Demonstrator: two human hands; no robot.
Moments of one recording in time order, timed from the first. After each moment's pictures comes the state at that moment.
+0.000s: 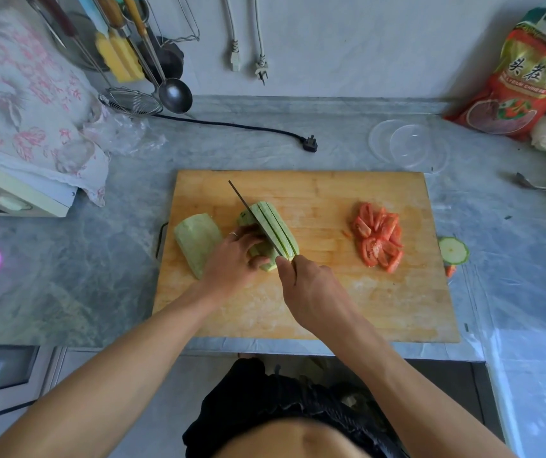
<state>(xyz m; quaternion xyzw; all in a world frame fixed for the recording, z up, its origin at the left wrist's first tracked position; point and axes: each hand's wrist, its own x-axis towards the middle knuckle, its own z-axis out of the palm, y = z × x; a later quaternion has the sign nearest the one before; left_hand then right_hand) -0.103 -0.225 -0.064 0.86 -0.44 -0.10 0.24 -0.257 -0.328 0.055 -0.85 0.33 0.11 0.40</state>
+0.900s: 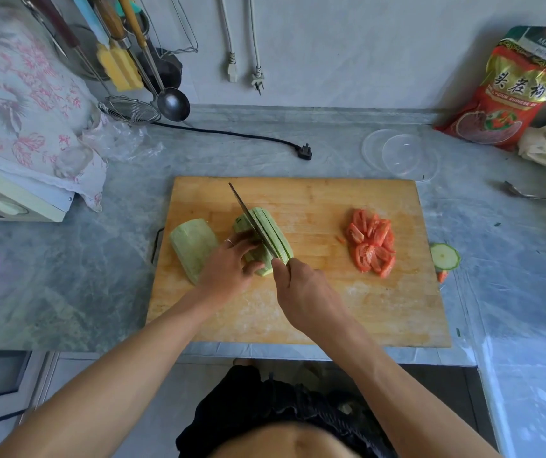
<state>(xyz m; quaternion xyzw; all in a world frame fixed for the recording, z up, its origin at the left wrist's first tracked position) -0.101 -0.224 -0.079 0.86 -0.44 -0.09 0.25 -0.256 -0.328 0.053 -0.84 0.33 0.10 0.42</state>
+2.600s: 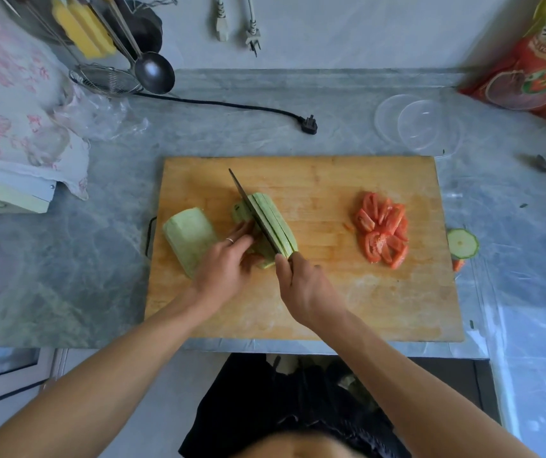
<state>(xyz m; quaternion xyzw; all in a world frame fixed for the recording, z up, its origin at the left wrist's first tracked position) -0.109 -0.222 -0.068 0.84 -0.45 -0.10 0.27 -0.244 -0.338 -0.016 -0.83 0.34 0.06 0.44</state>
